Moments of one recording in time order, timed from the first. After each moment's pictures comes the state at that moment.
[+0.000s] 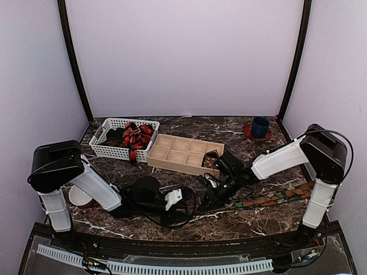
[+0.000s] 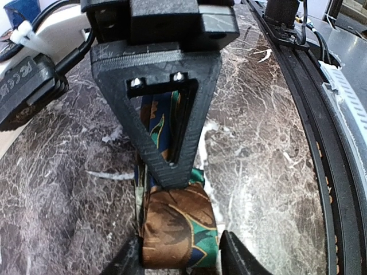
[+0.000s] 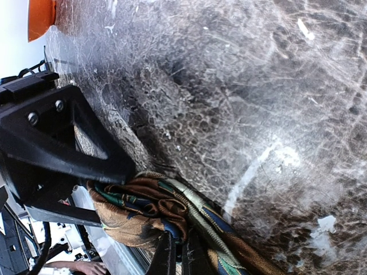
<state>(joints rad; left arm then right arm) -1.08 1.86 0.59 0.74 0.32 0.14 0.85 1.82 0.86 -0.15 -0.71 0.57</state>
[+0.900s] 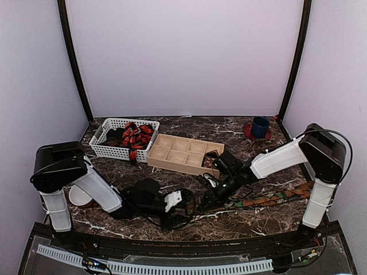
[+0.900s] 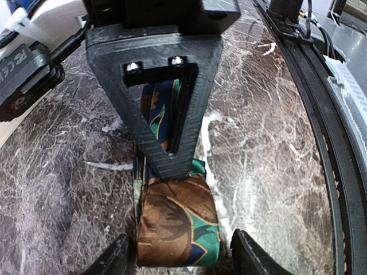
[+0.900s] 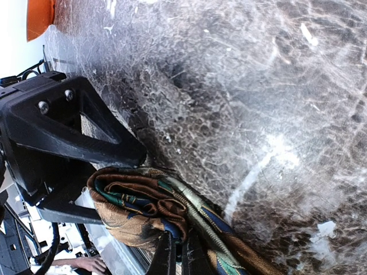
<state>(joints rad) -1.09 1.88 0.58 0.77 0.29 0.14 0.85 1.83 0.88 -0.18 -0.71 0.56</state>
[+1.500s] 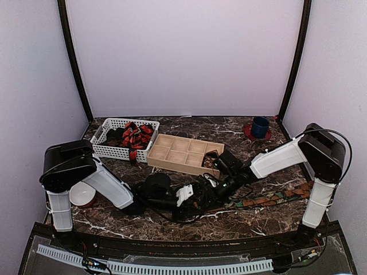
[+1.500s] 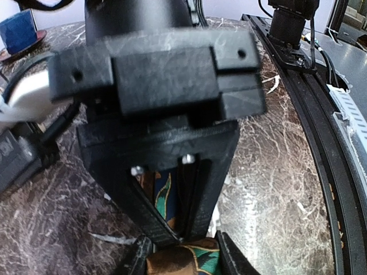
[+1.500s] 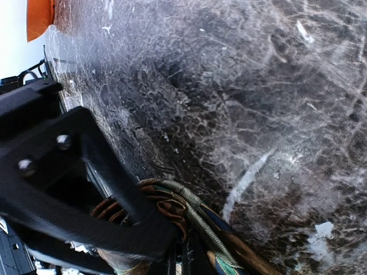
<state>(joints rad) -1.09 1.96 0.74 0.75 0.33 0.15 0.84 1.83 0.88 -0.18 -0.72 0.56</state>
